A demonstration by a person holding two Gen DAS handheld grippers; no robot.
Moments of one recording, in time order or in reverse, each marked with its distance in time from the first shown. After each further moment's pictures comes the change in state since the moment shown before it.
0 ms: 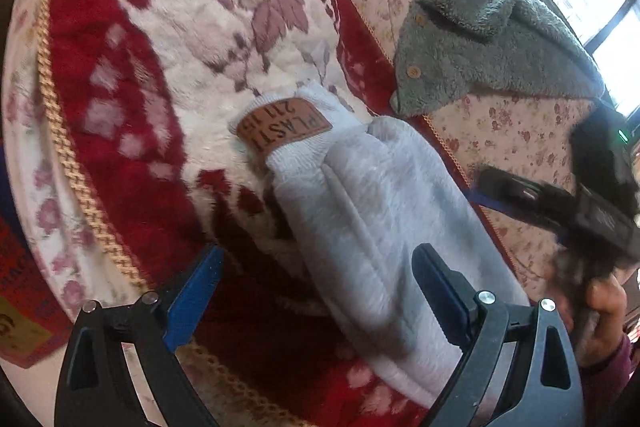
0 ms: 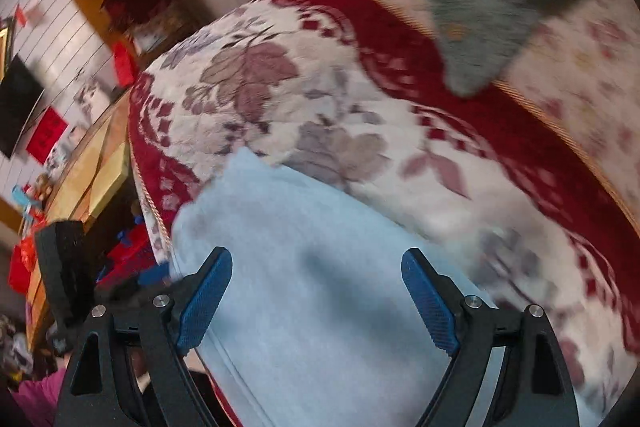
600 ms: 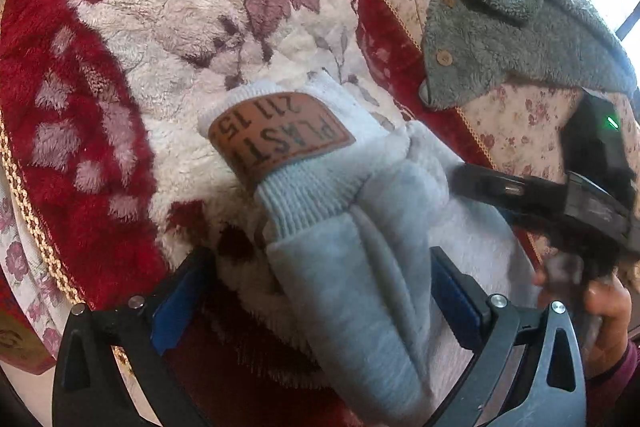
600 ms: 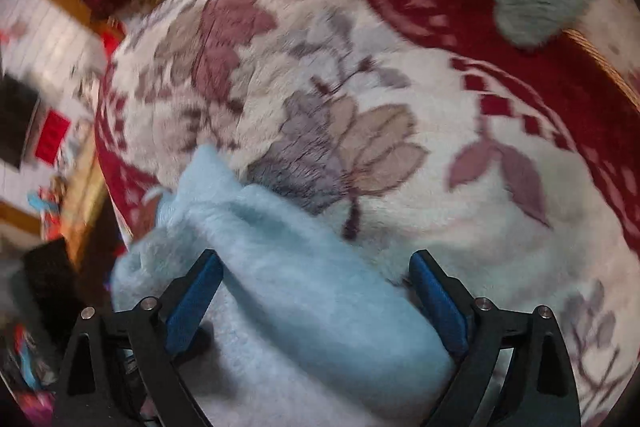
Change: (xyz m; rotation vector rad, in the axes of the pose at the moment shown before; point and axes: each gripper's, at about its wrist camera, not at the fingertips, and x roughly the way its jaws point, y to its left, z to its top) left arm 0.048 -0.005 0.022 0.015 0.040 0.103; right arm 0.056 -0.052 0.020 0.125 0.079 0.052
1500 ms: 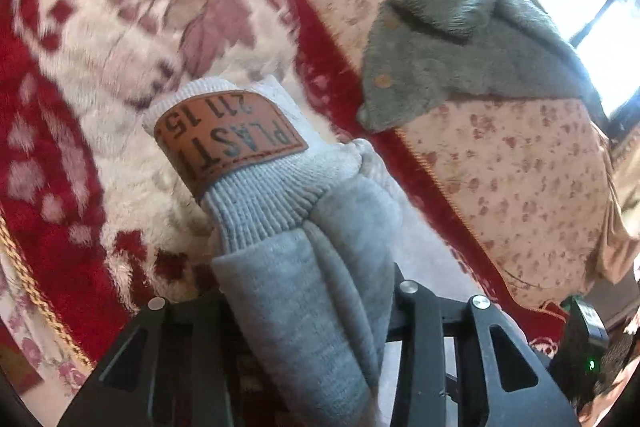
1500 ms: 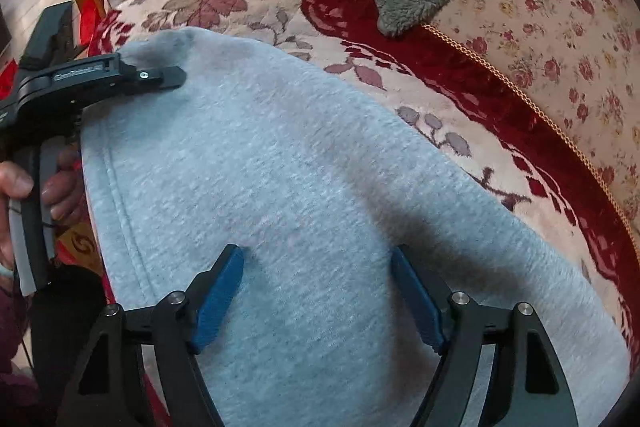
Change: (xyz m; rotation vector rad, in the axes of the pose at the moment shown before) left arm -0.025 -0.036 0.006 0.064 -0.100 -0.169; right arm -0.079 -0.007 -0.161 -0.158 -0.147 -0.324
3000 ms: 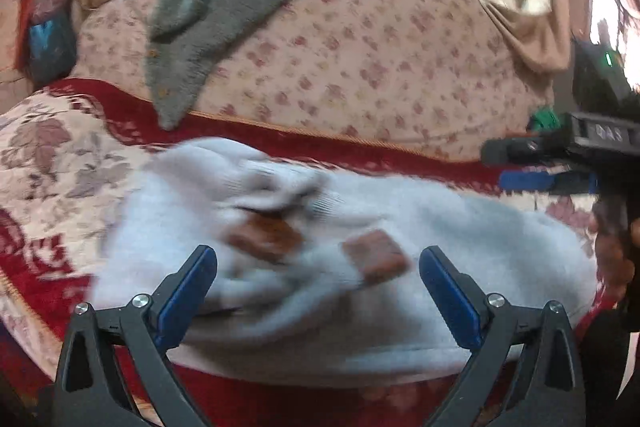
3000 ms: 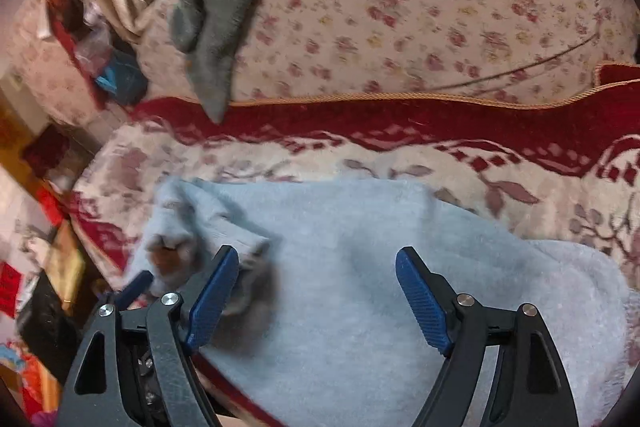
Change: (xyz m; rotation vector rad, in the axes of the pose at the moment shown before) left arm -0.050 -0.224 -0.184 0.608 -0.044 -0.057; right arm -0.215 -0.151 -0.127 0.579 -0.250 0.022
